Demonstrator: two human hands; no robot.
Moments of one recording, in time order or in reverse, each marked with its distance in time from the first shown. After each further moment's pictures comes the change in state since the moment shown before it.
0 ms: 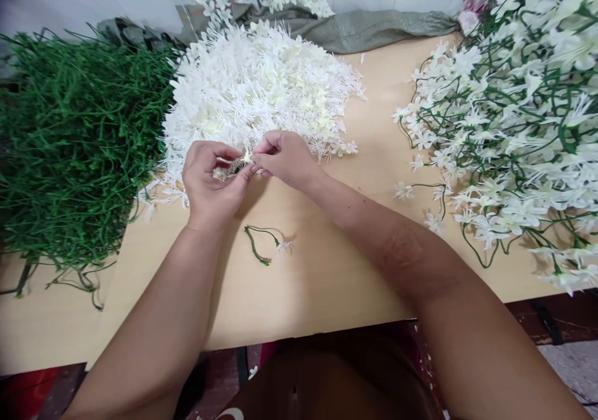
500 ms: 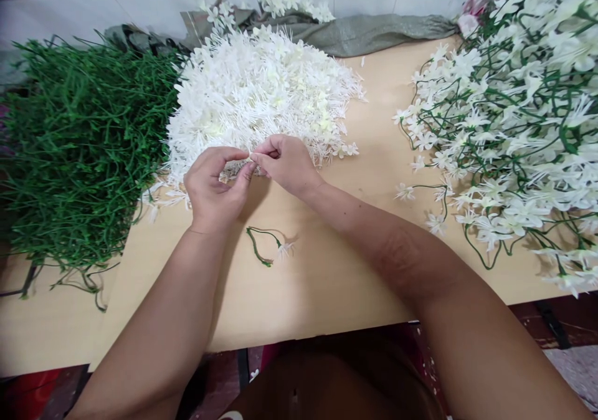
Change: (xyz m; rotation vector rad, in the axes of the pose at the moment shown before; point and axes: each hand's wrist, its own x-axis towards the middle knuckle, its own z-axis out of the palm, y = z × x) left_hand -0.001 0.004 -0.001 0.107 -0.032 0.036; right_hand 0.001 0.005 0.006 -0.054 0.058 -0.105
